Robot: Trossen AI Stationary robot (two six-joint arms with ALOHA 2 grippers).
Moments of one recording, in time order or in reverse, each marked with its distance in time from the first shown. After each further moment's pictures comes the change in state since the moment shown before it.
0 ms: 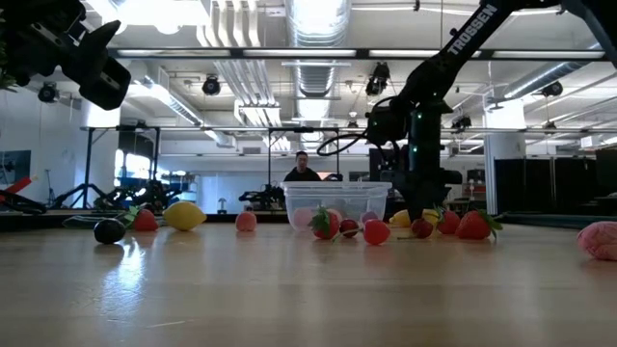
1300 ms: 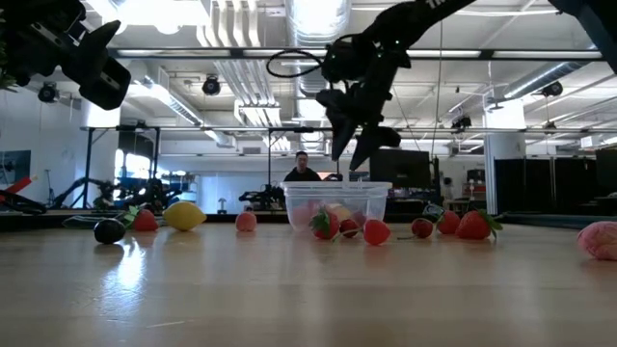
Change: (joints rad) left arm 0.000 0.000 0.000 0.000 -0.001 0.000; right arm 0.185 0.042 0.431 -0.115 -0.223 0.139
